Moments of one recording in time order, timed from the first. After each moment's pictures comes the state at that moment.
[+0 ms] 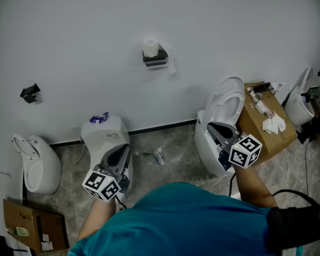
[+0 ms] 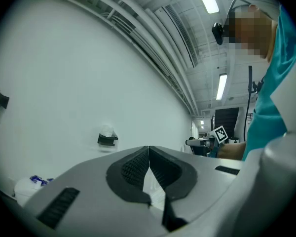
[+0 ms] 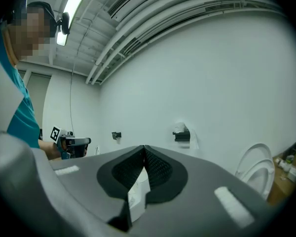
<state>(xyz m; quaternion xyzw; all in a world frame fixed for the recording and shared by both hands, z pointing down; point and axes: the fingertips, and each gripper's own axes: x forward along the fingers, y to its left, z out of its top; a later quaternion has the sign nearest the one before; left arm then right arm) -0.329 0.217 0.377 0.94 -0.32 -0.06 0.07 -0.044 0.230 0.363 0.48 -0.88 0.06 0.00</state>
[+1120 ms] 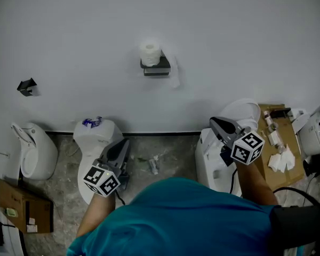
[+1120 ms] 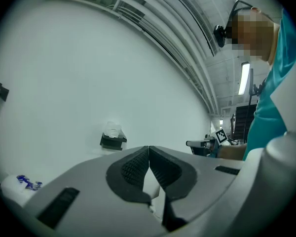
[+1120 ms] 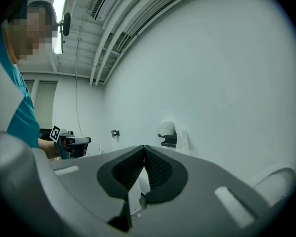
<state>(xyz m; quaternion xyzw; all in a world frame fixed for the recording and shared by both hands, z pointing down) -0.198 0.035 0.386 0.90 -0.41 -0.06 0.09 0.087 -0.002 0.373 0.40 -0.91 0.07 0.02</state>
